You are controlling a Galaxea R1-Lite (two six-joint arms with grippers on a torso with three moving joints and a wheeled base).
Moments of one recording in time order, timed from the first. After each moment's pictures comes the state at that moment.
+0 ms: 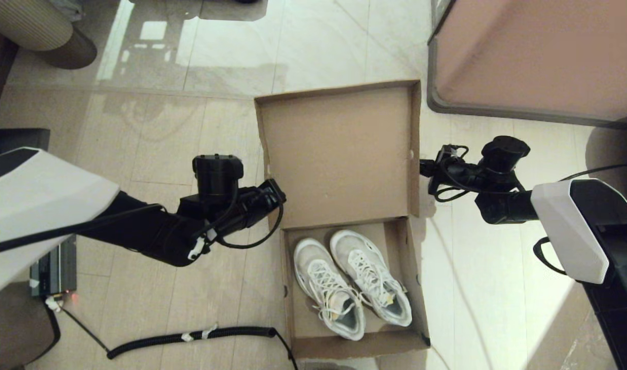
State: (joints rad) left arm -0.44 2.07 -1.18 -0.66 -0.04 -0.68; right arm -0.01 2.60 -1.98 -0.96 1.18 1.86
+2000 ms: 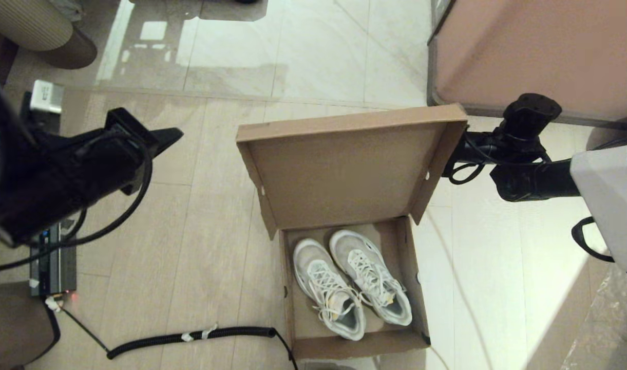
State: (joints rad) left arm -0.24 1.49 -0.88 -0.69 -0.07 -0.72; right arm 0.04 2.33 -1.80 -0.98 1.41 2.05
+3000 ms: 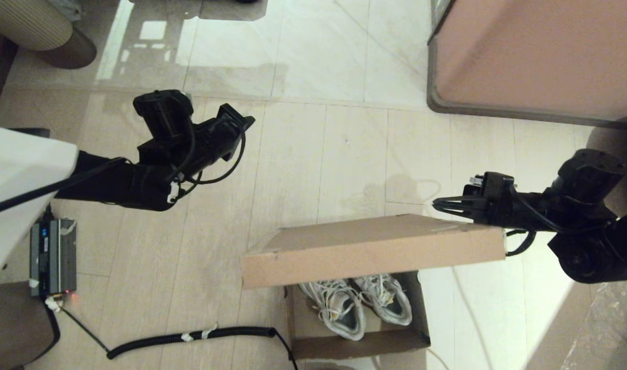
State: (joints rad) left arm -0.28 2.10 -1.52 -0.74 -0.18 -0.86; right arm 0.00 1.98 -0.84 -1.38 1.41 2.04
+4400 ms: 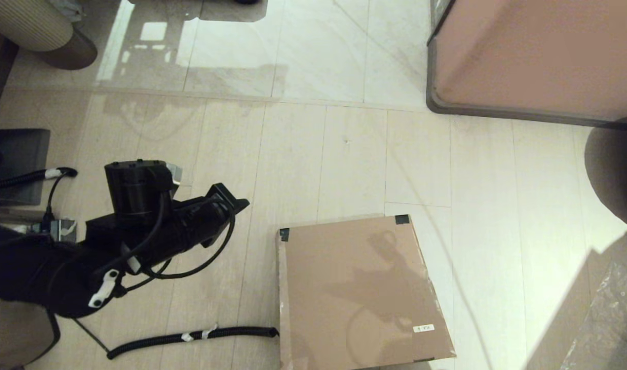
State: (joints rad) left arm -0.37 1.76 -0.79 -0.76 -0.05 -0.83; right arm -0.09 0.62 -0.02 -1.34 1.50 1.66
